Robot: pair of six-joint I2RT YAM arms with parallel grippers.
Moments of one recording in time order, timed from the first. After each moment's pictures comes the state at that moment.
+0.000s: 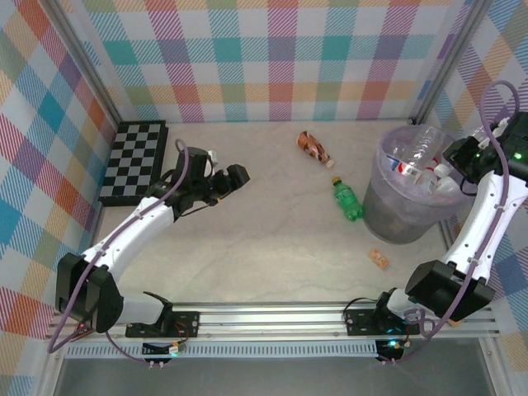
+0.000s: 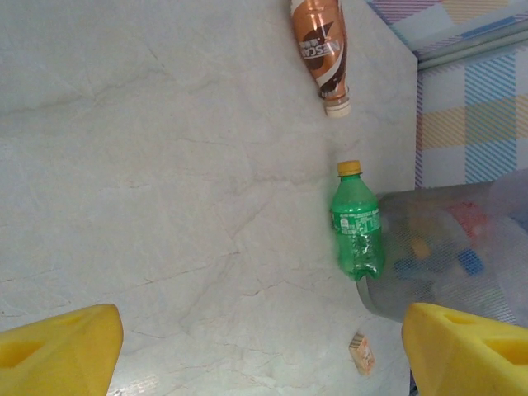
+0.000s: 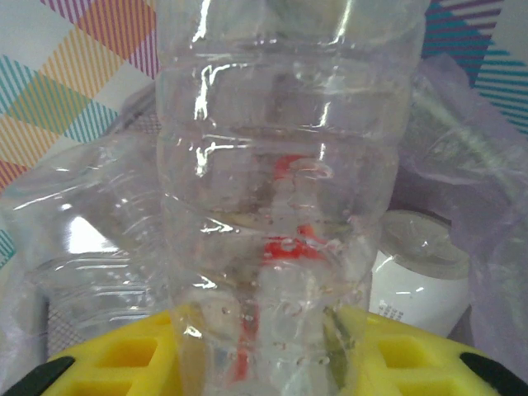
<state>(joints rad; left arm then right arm) -0.41 1.34 1.07 -0.42 0.31 -0.86 -0.58 1.40 1.73 -1.19 -0.32 0.27</state>
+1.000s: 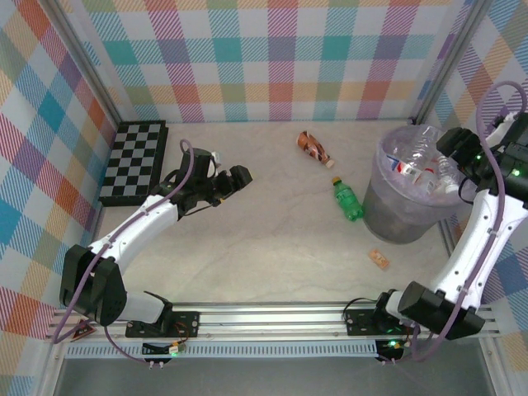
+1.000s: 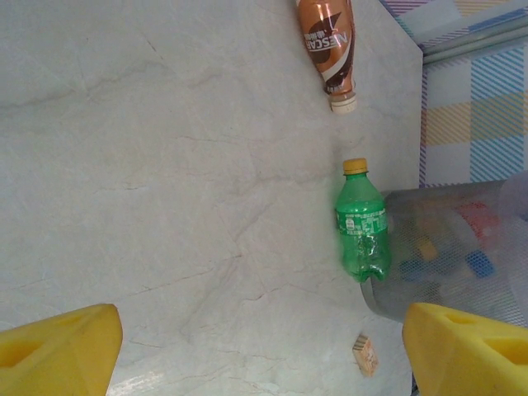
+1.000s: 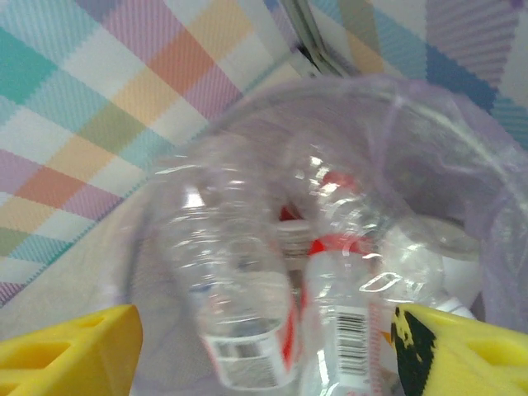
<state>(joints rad) -0.41 1.38 1.05 -0.36 0.33 -0.86 -0.51 1.26 1.80 -1.20 -0.31 0.29</state>
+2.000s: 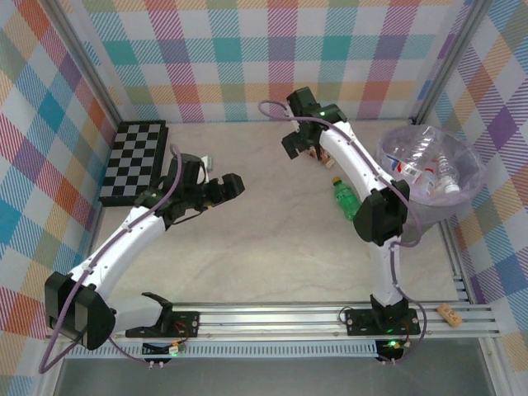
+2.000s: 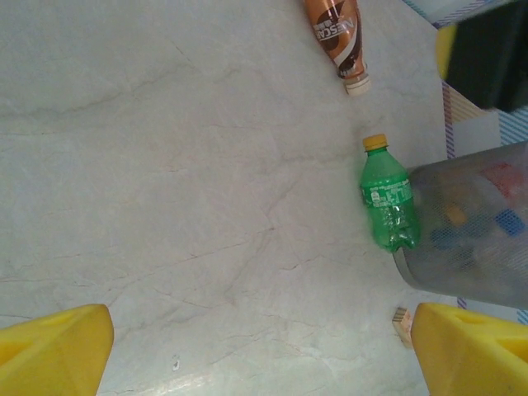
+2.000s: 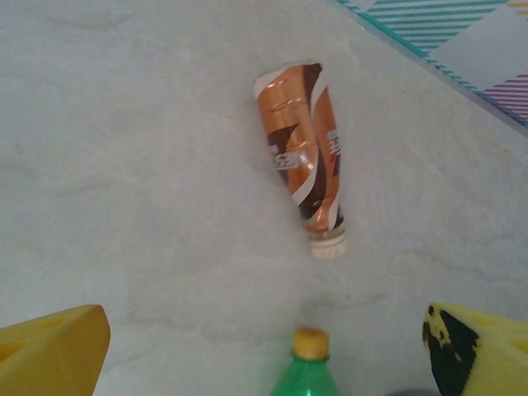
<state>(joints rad) -0.41 1.22 1.04 -0.53 0.27 -0.72 0.46 2.15 2.24 -1.11 0.29 -0.13</state>
